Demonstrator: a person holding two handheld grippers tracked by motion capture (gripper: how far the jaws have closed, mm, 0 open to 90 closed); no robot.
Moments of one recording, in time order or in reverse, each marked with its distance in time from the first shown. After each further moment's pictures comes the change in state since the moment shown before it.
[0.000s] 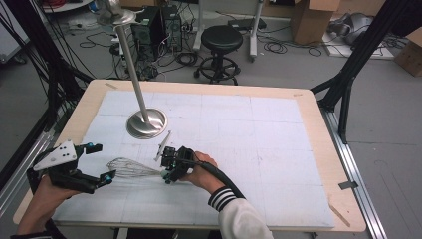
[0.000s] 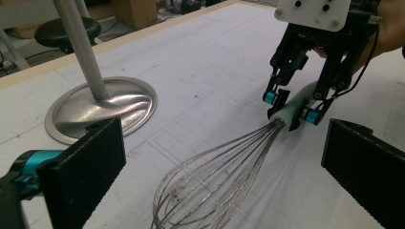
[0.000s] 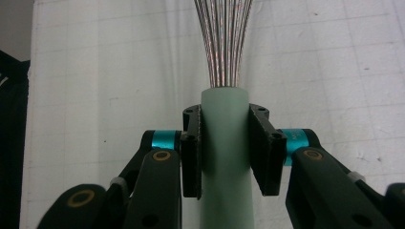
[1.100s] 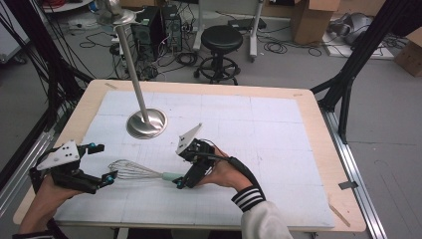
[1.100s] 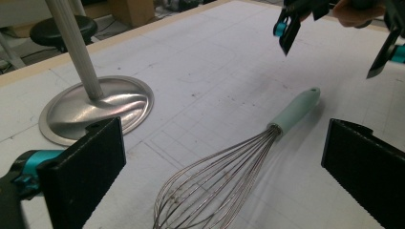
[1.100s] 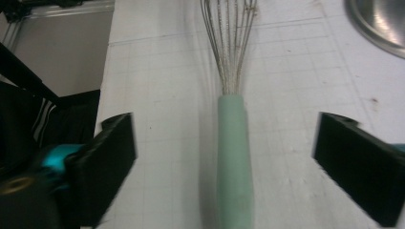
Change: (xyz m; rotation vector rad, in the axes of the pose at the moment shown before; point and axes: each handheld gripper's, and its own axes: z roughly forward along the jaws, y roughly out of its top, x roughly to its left) left arm -0.001 0.000 0.006 0.014 -0.012 0.009; right arm 0.004 -0.037 -0.064 -0.242 0.021 -0.007
